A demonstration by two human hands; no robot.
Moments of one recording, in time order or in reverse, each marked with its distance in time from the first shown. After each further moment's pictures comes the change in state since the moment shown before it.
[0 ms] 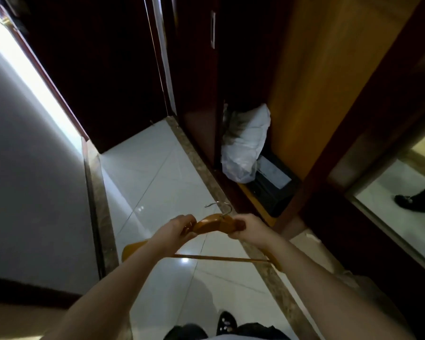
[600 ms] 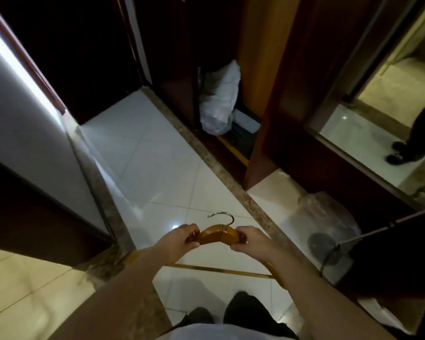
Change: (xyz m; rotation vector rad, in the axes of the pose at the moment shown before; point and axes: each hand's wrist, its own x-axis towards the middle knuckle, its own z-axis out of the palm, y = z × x) left_hand -0.292 0.012 0.158 -0.030 -0.257 0.080; right_hand -0.301 0.073 0.221 -0.021 0.042 0.174
